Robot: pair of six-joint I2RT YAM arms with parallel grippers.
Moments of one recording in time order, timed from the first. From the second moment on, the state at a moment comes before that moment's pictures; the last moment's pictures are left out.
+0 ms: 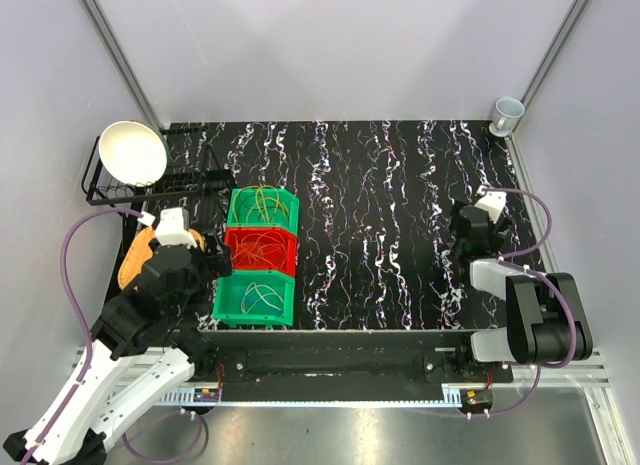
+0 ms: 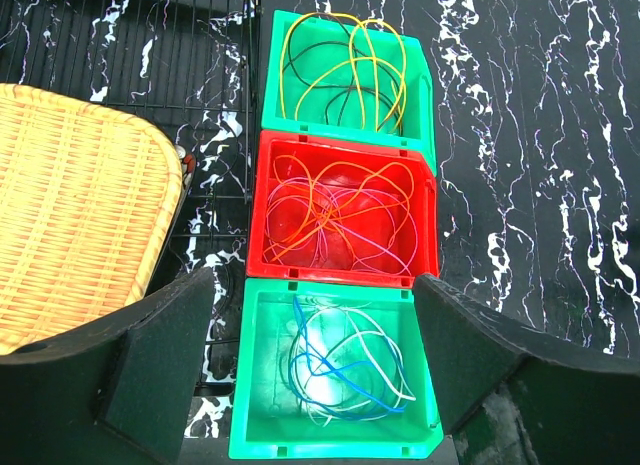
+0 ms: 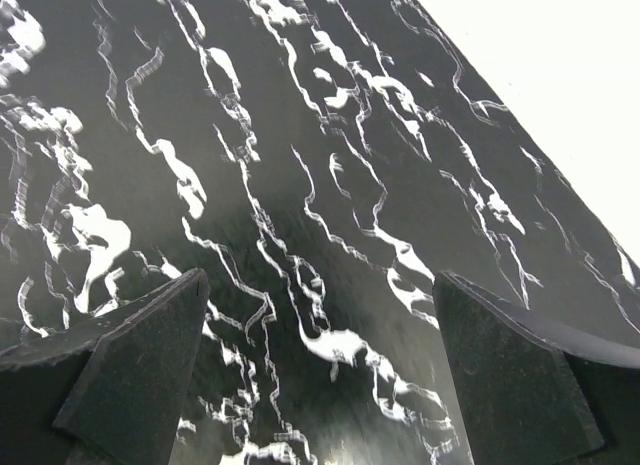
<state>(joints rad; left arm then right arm) -0.61 0.47 0.83 -0.86 -0.48 -0.49 0.07 1.37 0.43 0.50 0.61 0.17</state>
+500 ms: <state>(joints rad) -0.61 0.48 0.83 -0.86 -0.48 -0.49 -0.08 1.55 0.33 0.97 0.20 0.17</state>
